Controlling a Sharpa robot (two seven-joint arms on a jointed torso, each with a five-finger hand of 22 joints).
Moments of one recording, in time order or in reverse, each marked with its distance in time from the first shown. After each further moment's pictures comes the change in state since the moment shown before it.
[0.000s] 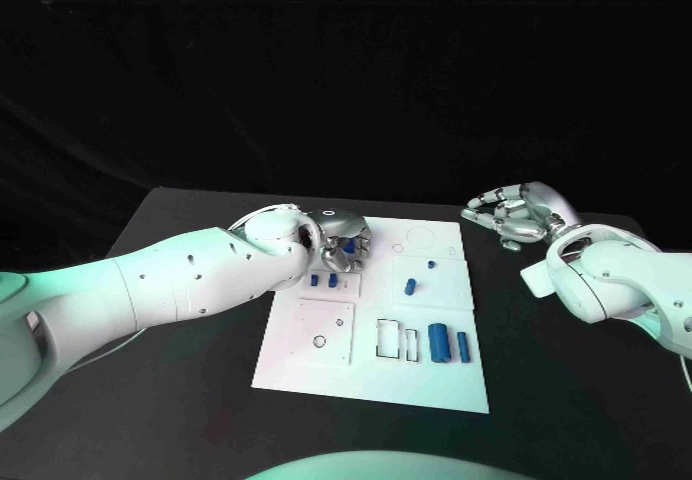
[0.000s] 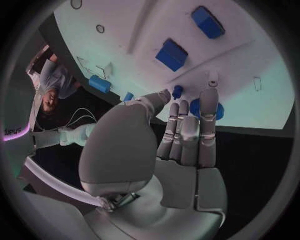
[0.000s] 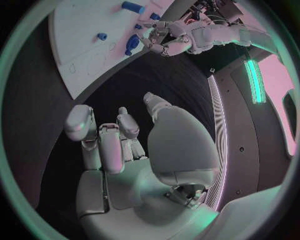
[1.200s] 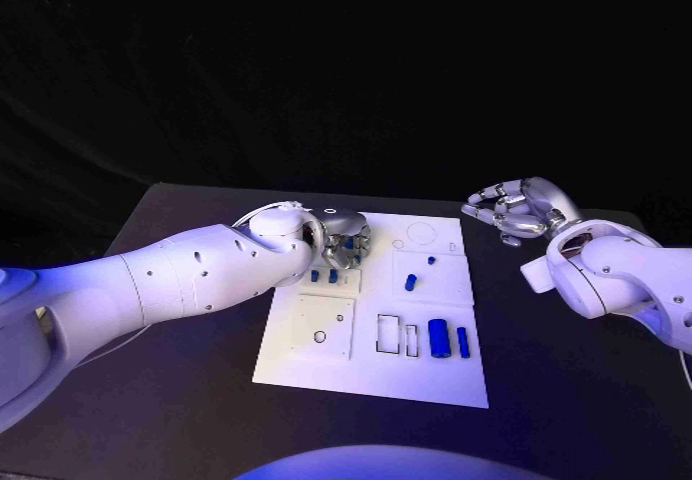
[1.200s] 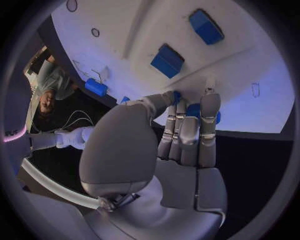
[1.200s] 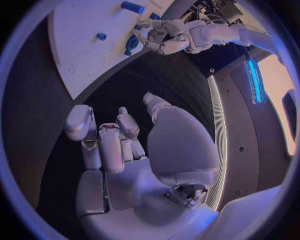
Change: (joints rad) left arm -0.008 0.019 0.001 -0.024 -0.012 0.023 -0.030; left_hand 0.026 0.018 0.076 -0.046 0.000 0.016 0.002 -0.022 -0.009 0.047 -0.009 0.002 0.002 0.016 -0.009 0.015 0.004 0.000 0.016 -0.008 0.063 0.070; right arm -0.001 0.002 0.000 -0.001 -0.001 0.000 0.001; right_hand 0.004 0.004 -0.003 0.003 0.004 0.000 0.000 0.000 0.000 0.000 0.000 0.000 0.000 0.000 0.000 -0.004 0.000 0.000 0.000 0.000 0.000 0.000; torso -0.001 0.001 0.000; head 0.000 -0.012
